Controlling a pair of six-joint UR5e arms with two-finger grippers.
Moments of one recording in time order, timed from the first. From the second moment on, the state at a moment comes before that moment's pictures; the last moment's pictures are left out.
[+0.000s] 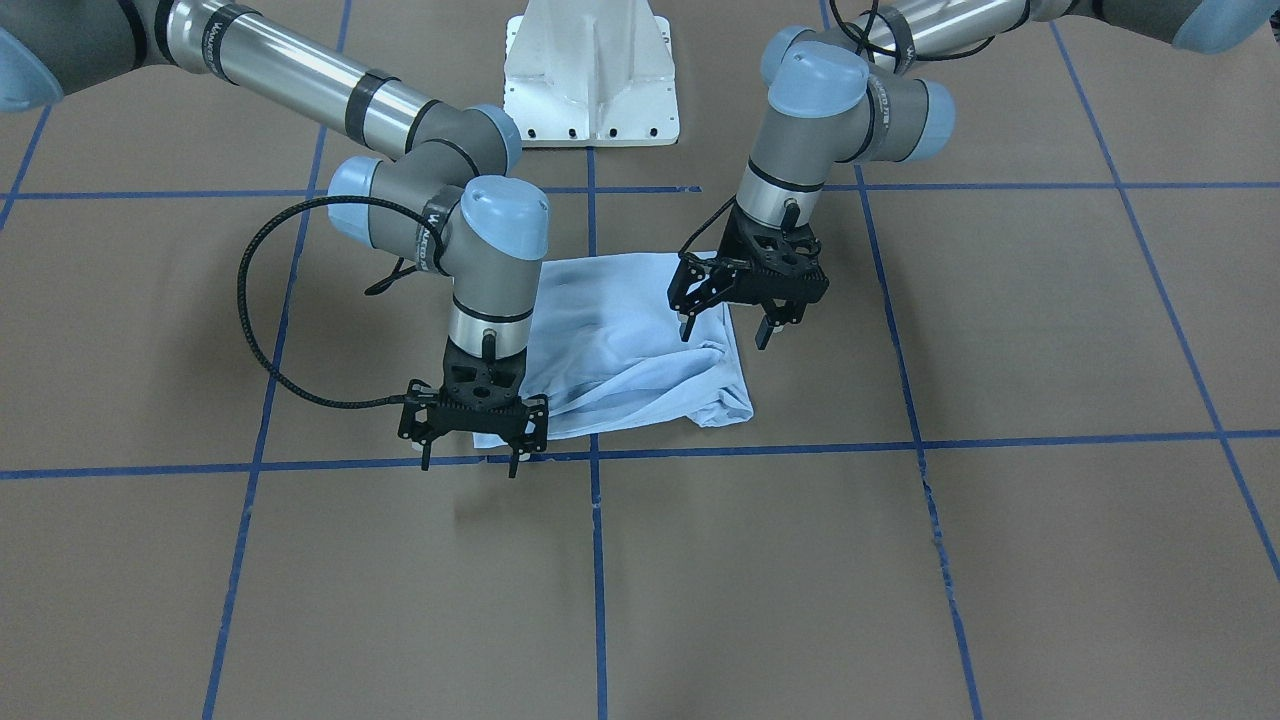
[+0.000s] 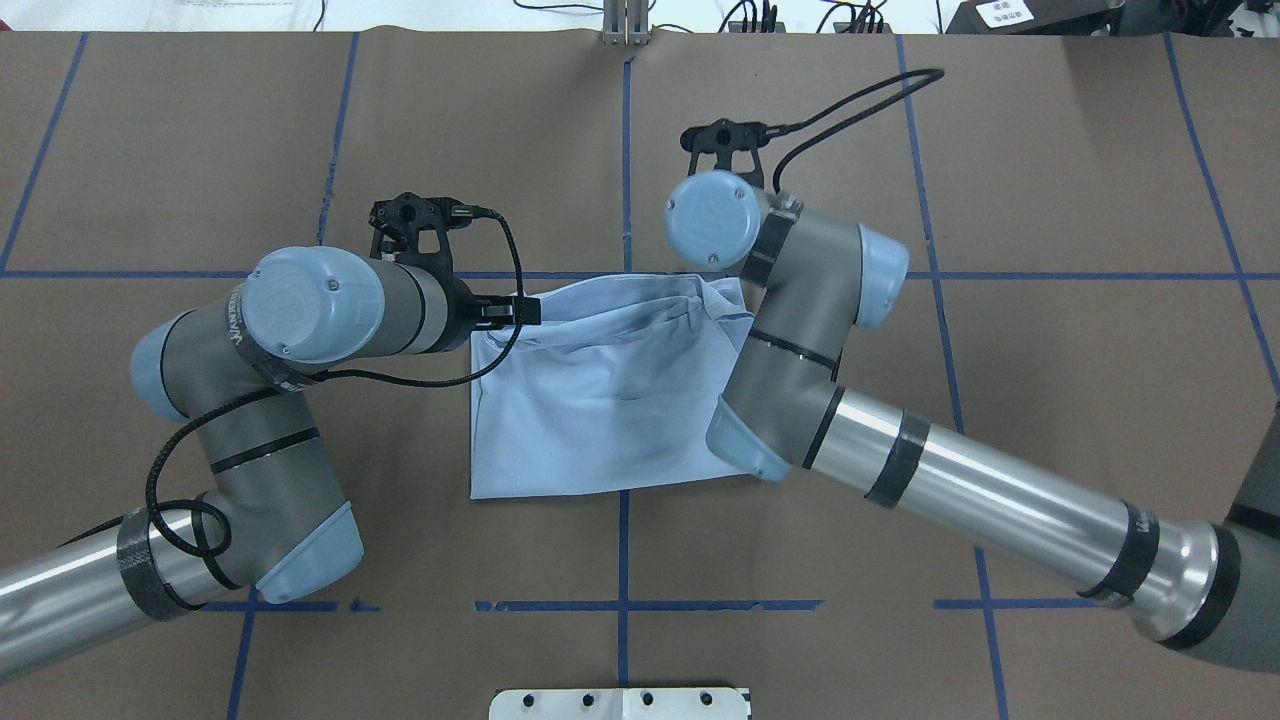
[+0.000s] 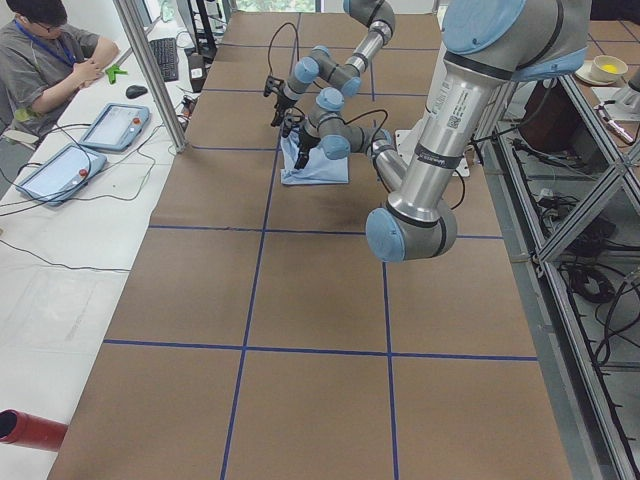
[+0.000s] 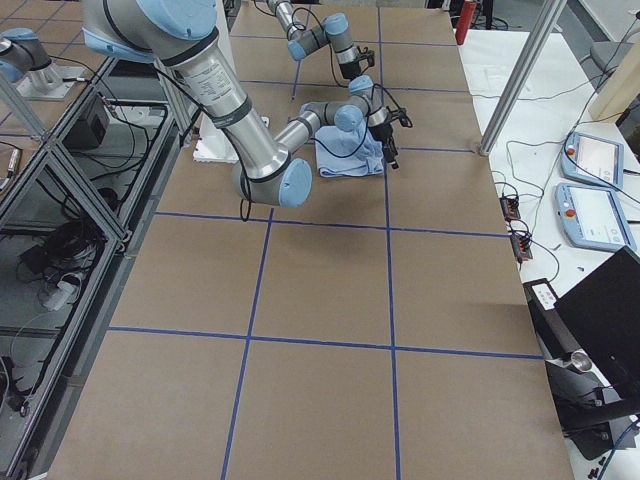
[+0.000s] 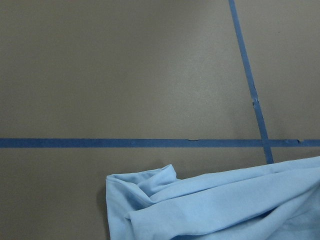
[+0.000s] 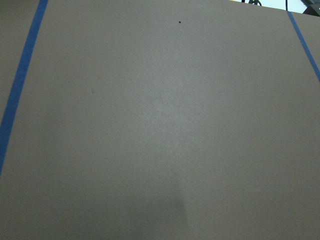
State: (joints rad) left arm -0.55 -2.07 -1.72 -1.98 -1.64 -1.23; right arm 0.62 -0.76 1.32 -1.40 1.45 1.13
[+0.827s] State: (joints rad) left arm -0.54 -2.07 -1.72 -1.98 -1.64 -1.23; right arm 0.58 -0.84 1.40 -1.32 1.50 1.15
